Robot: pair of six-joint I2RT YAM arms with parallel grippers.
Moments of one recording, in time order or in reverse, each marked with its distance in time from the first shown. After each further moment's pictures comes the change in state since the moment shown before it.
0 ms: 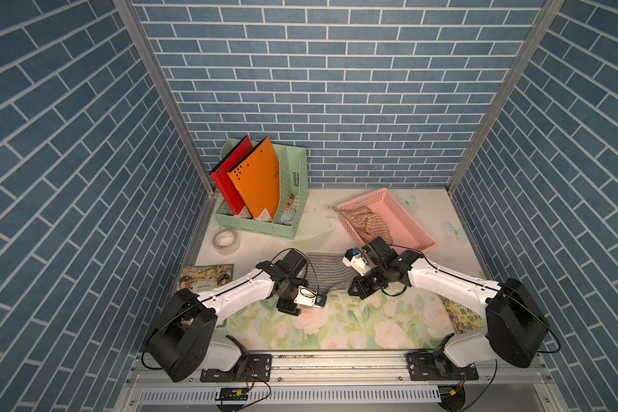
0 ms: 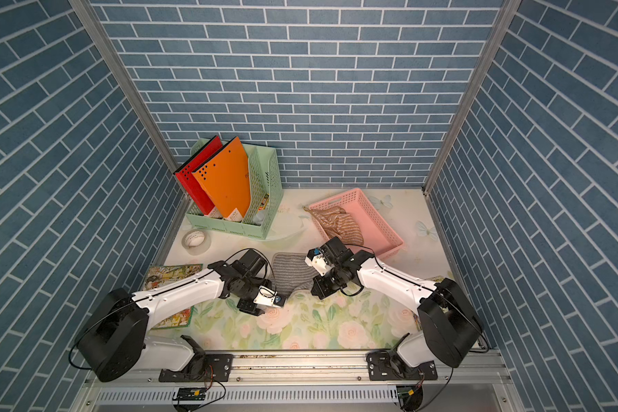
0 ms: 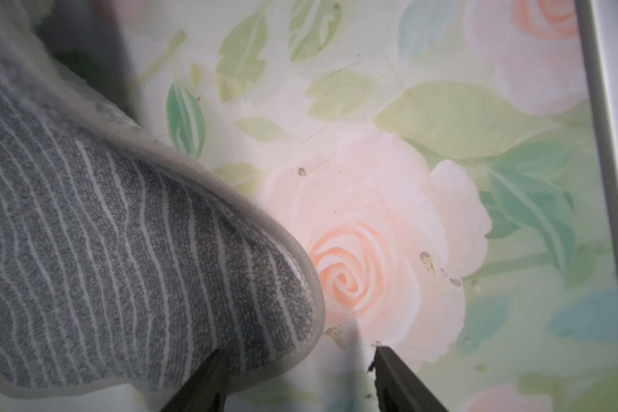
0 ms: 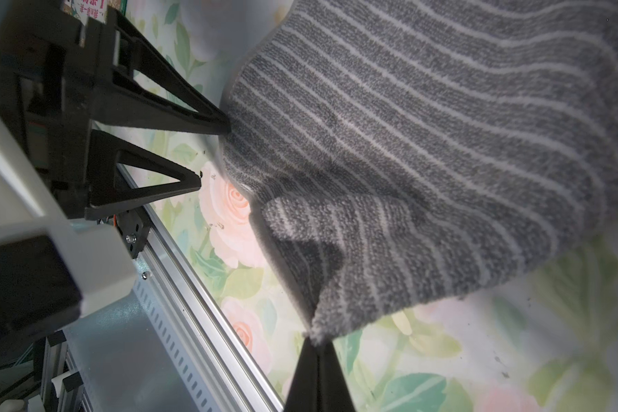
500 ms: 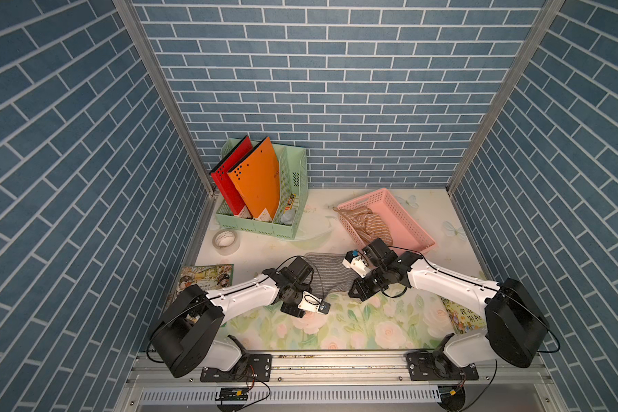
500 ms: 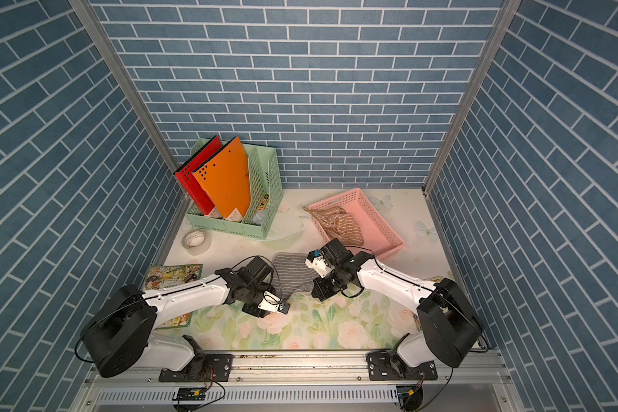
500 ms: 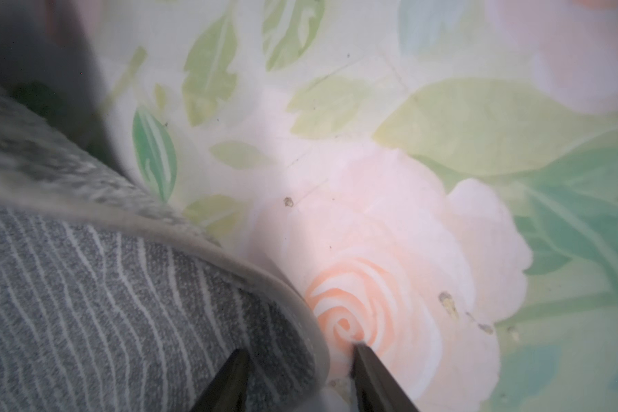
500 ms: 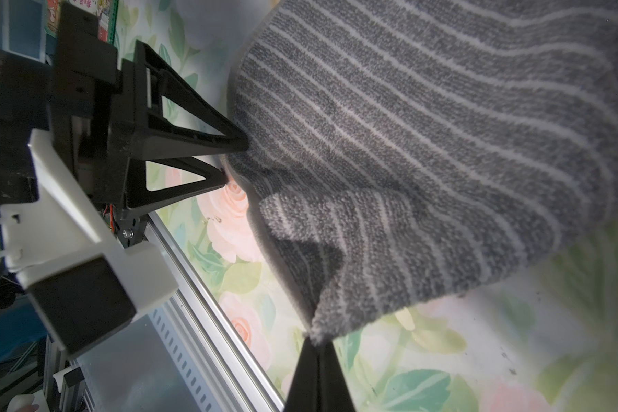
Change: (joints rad) left arm -0.082 0.031 -0.056 0.127 -0.047 -0.017; right arm 0.000 0.000 -0.019 0.001 -0.002 0.002
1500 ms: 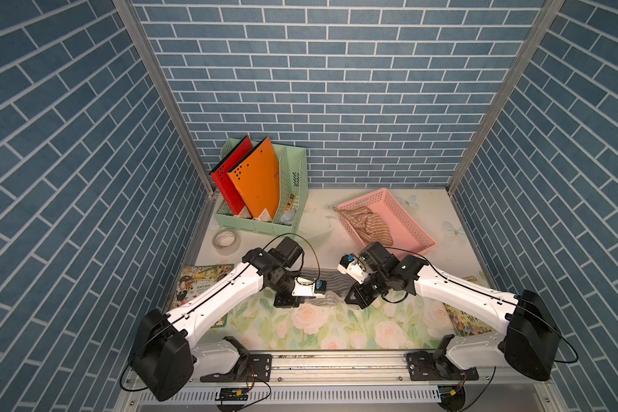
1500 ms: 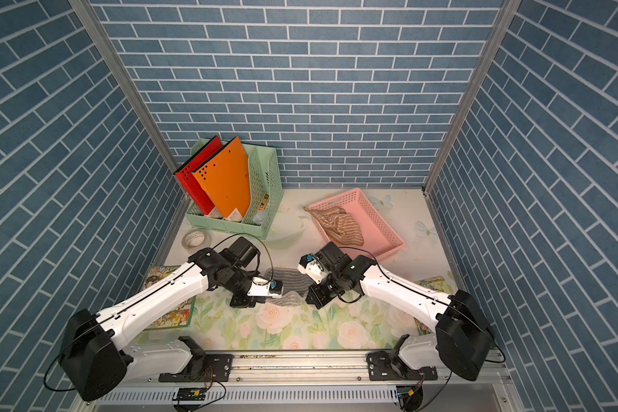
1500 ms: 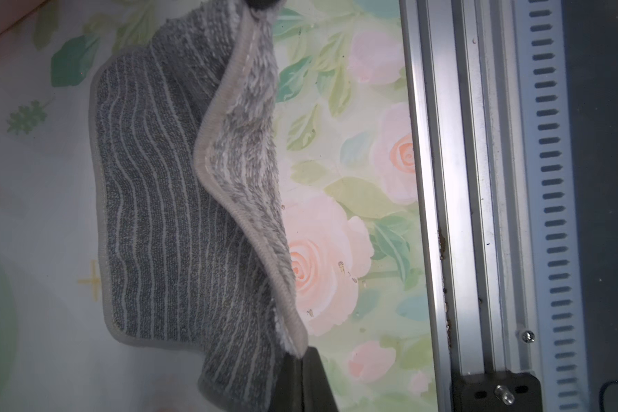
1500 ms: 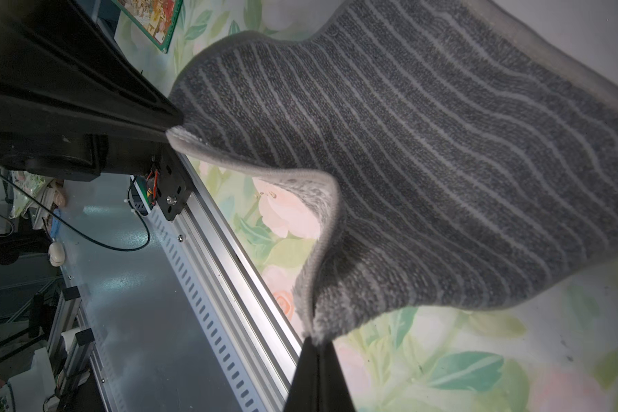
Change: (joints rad) left arm 0.119 -0.116 0.312 -0.524 0.190 -0.199; right arm 0.101 -0.076 0.042 -0.072 0.003 0.003
